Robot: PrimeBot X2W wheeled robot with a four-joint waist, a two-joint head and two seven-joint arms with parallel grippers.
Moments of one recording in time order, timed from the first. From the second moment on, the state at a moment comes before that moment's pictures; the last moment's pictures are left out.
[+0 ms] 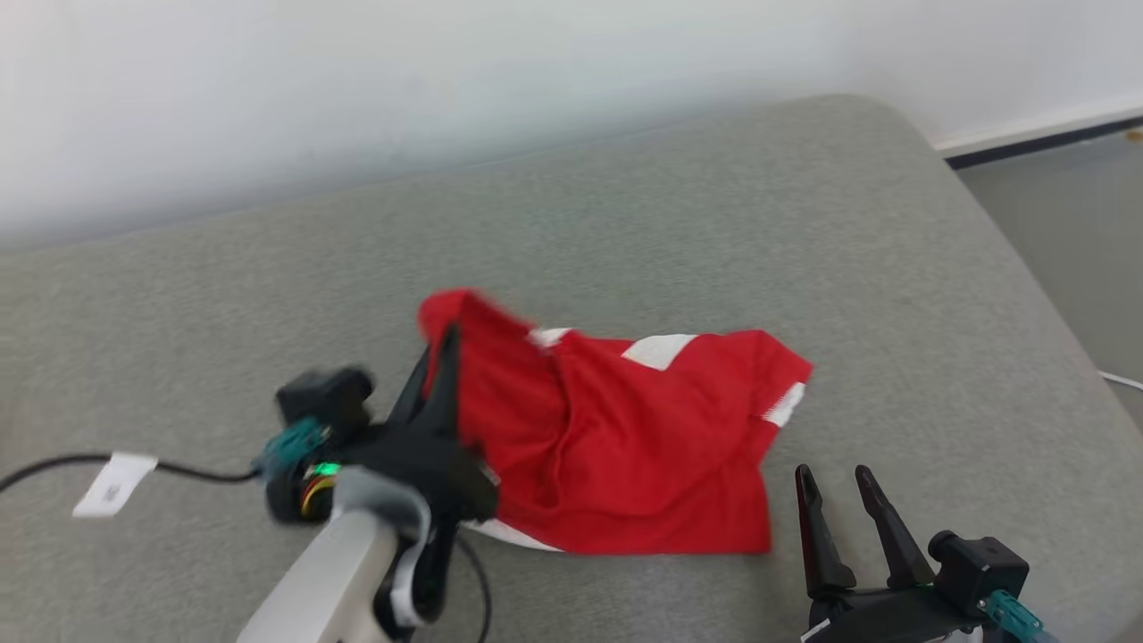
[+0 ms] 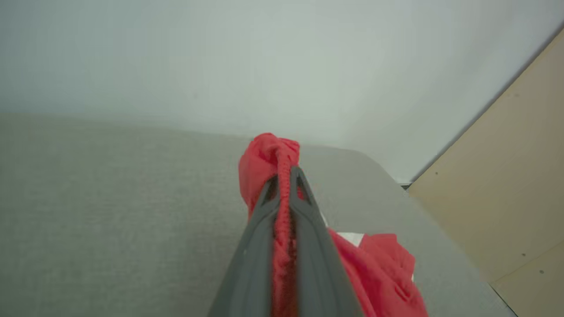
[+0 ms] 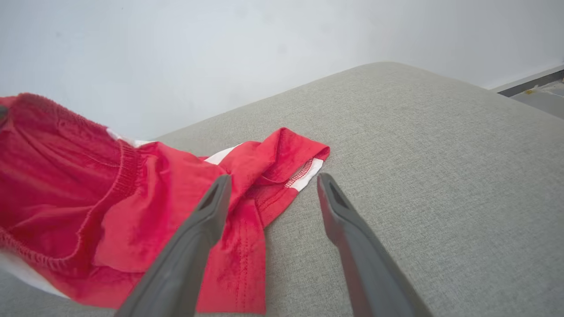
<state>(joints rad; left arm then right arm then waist) -0.55 0.15 -0.56 0.40 -0.82 0.14 -0.19 -0.08 -0.05 0.11 0.32 0.34 0.13 -0.26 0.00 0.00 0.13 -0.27</state>
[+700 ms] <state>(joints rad) -0.40 0.15 -0.32 0.62 -0.87 0.09 -0.24 -0.08 -0.05 0.12 0.34 0.31 0.13 -0.26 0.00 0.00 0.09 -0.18</state>
